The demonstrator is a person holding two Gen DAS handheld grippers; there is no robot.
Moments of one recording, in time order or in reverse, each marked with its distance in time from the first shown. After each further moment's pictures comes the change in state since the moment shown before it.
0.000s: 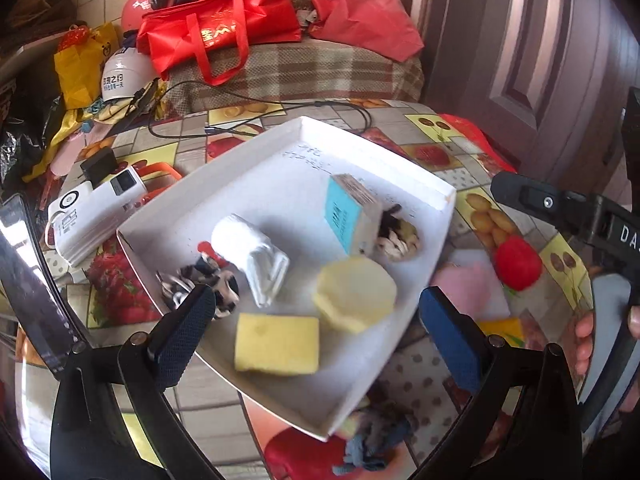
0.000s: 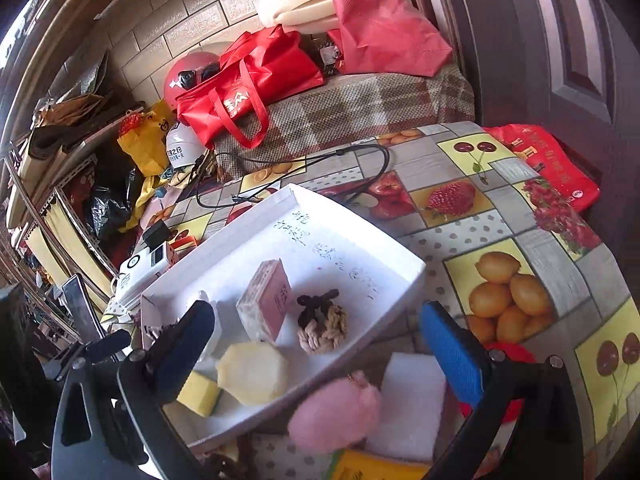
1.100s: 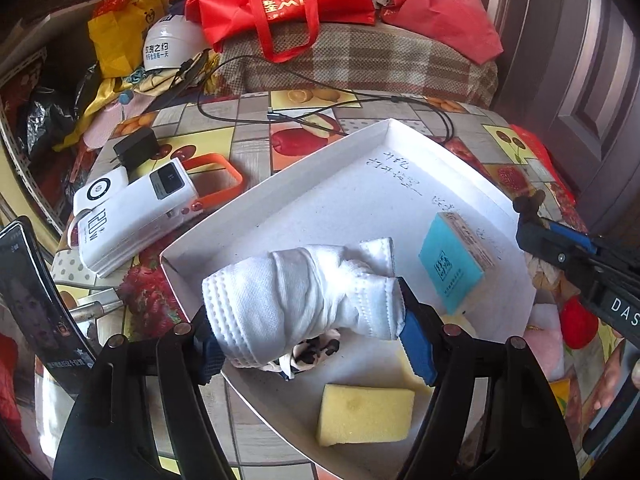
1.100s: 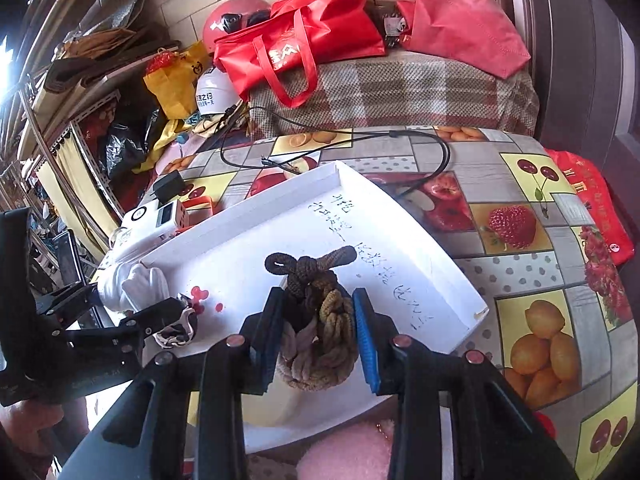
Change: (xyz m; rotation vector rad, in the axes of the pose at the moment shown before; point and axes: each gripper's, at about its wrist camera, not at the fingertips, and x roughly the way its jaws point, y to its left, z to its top) left arm 0.050 0.069 0.052 -0.142 0.075 0.162; right arm 0.082 0.047 0.032 -0.200 0.141 0.067
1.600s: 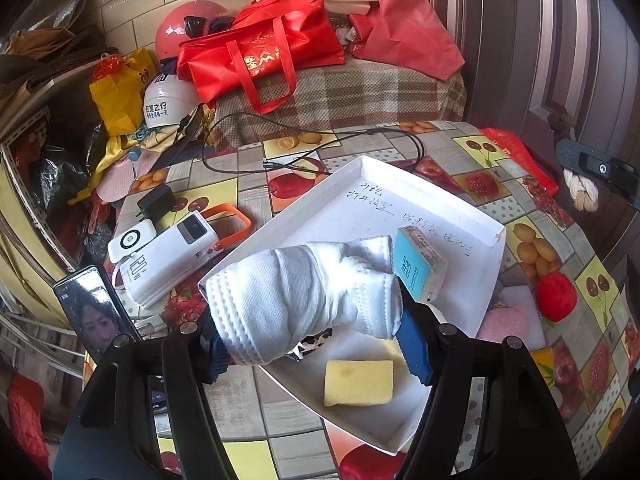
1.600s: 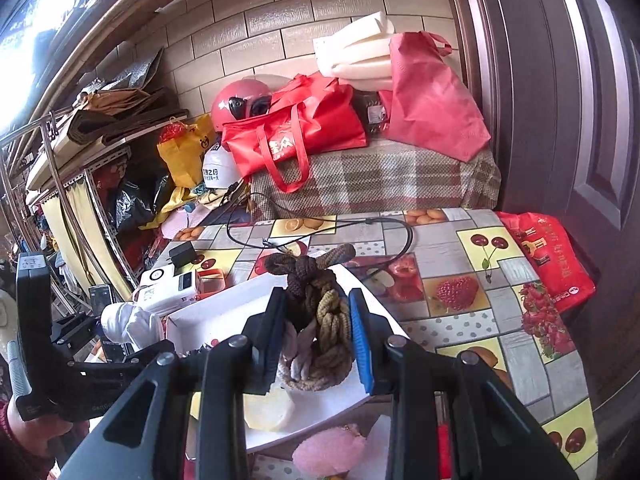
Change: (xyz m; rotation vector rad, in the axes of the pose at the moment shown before) left arm -0.072 -0.019 -0.007 0.142 -0.105 0.028; right arm -0.106 0.001 0.014 -0.023 -0.232 -0.029
